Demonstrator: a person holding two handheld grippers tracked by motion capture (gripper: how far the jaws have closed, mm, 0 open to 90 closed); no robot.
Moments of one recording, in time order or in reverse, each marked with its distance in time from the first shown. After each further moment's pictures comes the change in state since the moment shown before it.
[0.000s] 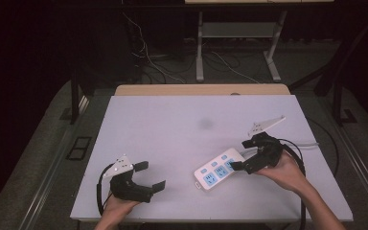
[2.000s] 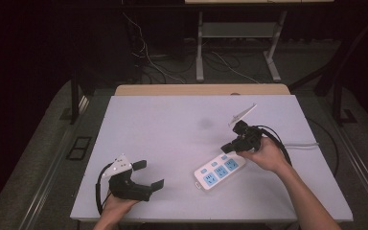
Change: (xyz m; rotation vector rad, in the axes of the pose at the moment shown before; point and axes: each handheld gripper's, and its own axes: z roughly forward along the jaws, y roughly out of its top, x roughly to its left) left arm 0.004 -0.001 -0.001 -0.007 0.022 0.006; right arm -0.041 0.030 0.056 0.186 0.071 -0.031
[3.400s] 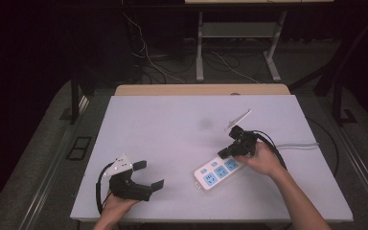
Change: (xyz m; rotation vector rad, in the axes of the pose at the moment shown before) left arm 0.002 -0.001 0.000 0.021 0.003 0.006; right arm -0.004 -0.007 0.024 0.019 0.049 0.027
